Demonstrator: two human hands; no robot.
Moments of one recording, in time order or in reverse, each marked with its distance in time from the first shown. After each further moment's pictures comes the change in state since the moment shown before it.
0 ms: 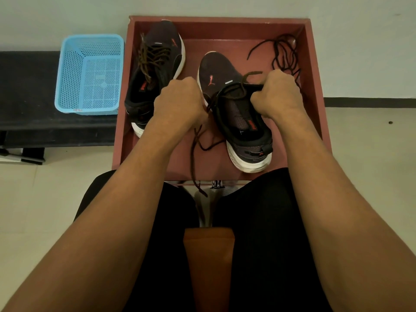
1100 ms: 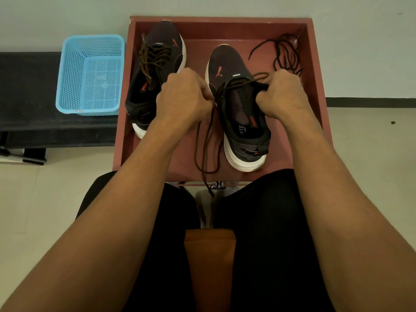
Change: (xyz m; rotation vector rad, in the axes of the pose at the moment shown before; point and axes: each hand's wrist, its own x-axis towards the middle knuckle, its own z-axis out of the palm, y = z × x) left_hand 0.000 0.002 -0.004 -0.256 0.153 0.101; right_hand 0.002 0.004 -0.004 0.036 -0.037 -0.037
